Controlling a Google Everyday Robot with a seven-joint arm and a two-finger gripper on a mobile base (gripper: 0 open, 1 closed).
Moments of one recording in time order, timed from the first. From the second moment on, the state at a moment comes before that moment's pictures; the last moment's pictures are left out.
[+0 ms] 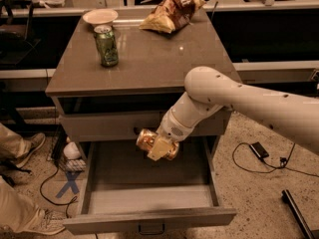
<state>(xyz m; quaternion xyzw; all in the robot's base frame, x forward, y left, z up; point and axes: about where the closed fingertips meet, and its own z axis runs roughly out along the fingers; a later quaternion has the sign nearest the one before) 0.509 0.008 0.677 -0.60 0.75 0.26 0.14</state>
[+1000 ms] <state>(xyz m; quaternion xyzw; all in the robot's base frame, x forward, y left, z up) 0.503 0.025 0.567 -0.48 0.81 0.30 0.15</state>
